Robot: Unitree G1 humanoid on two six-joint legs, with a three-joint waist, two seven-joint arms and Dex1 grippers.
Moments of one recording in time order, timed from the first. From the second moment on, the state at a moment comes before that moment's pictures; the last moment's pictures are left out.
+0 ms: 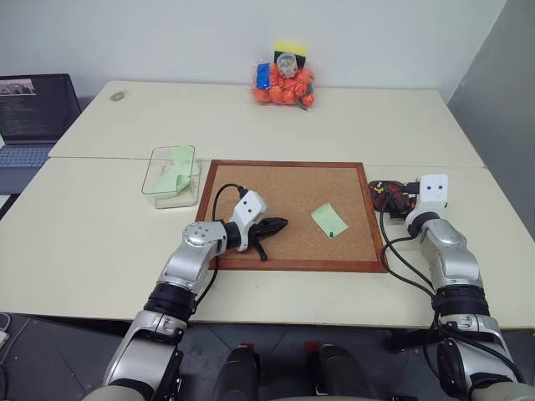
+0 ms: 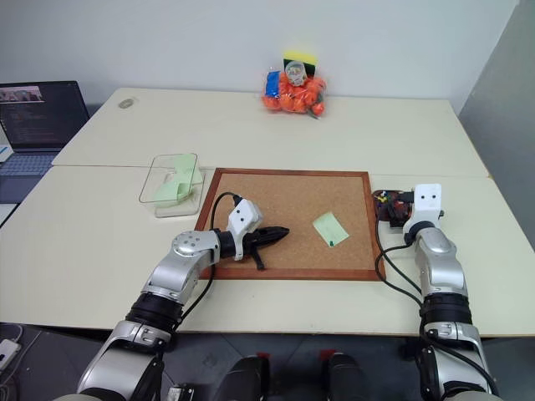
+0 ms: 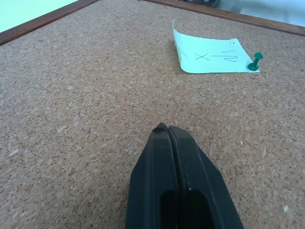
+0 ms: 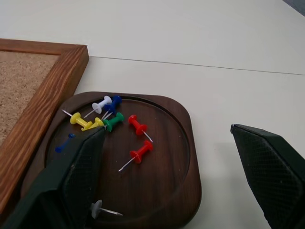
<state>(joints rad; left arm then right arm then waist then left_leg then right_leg) -0.53 0.35 -0.19 0.36 -0.13 0.17 -0.91 -0.50 -0.34 -0.21 0.40 0.12 0.25 0.17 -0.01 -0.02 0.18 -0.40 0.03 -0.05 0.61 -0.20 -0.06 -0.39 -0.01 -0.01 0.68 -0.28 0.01</state>
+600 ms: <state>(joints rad) -0.53 0.35 -0.19 0.36 -0.13 0.17 -0.91 -0.26 -0.38 0.02 -0.09 0.32 0.28 0.67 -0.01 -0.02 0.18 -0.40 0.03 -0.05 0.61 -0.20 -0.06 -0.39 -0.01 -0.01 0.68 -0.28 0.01</state>
